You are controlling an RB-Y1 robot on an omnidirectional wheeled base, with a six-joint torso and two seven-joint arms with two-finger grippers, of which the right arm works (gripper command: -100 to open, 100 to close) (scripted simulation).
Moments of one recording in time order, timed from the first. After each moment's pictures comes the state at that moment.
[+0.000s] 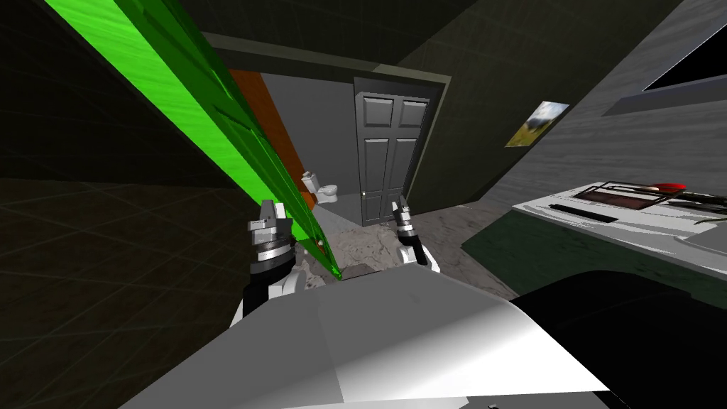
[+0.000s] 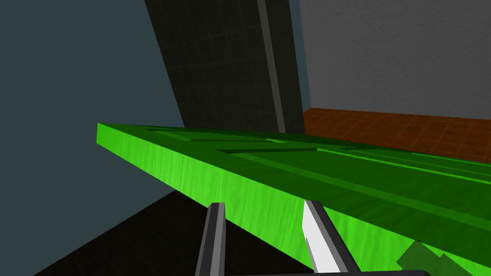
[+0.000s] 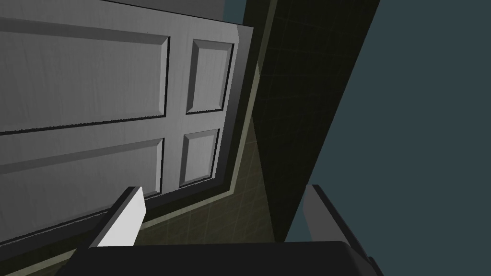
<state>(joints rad) 0.34 -0.09 0.03 -1.98 -0.03 -0.57 0.05</state>
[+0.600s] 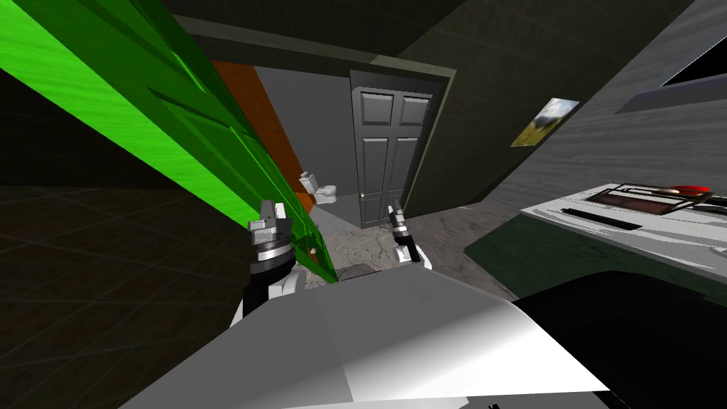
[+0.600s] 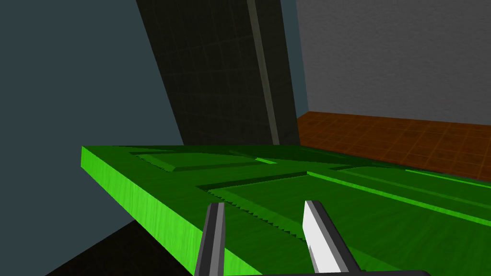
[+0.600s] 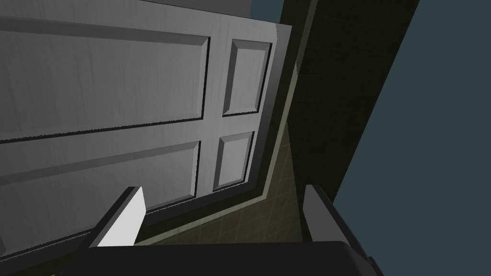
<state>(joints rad) 0.28 -0.09 0.05 -1.83 -0.06 -0.59 0.07</state>
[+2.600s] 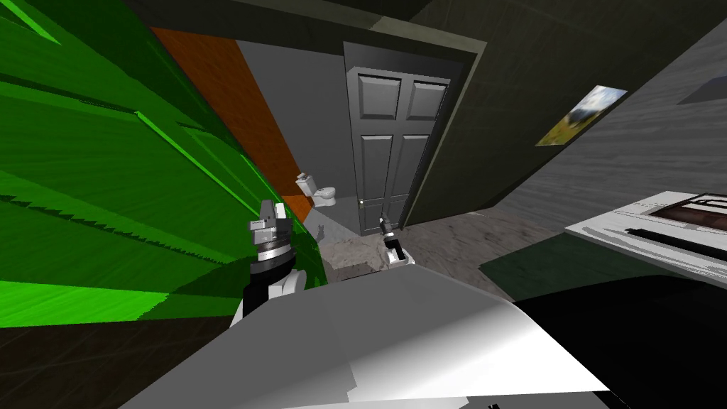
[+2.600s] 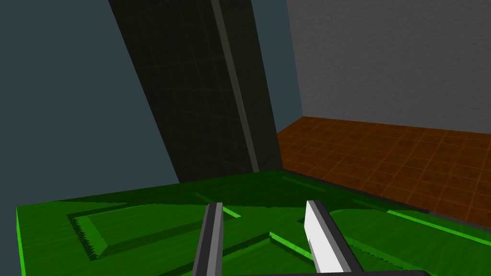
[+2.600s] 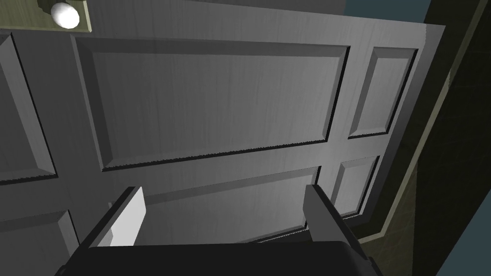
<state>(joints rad) 0.08 -0.08 0.12 -1.29 -0.17 -0.69 0.13</state>
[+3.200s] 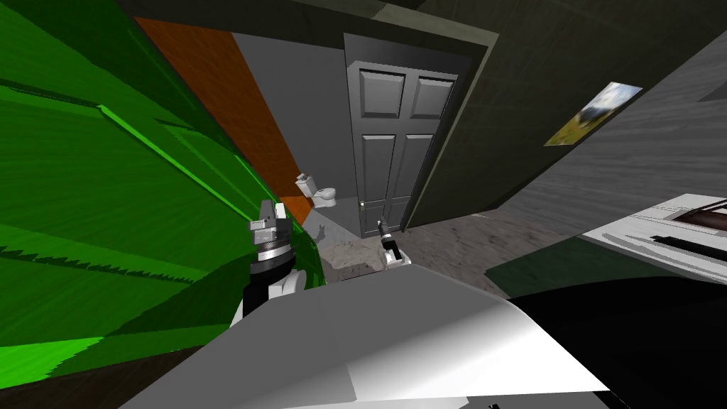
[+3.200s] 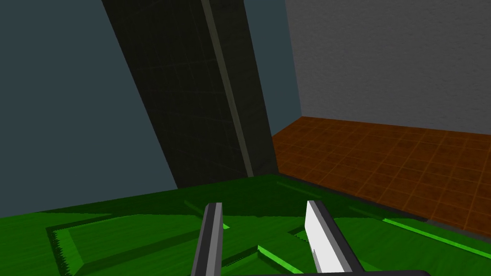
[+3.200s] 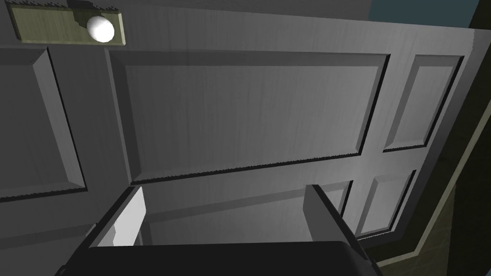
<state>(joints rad) 0.02 -0.07 0.13 -1.14 -0.20 -0.72 0.15</state>
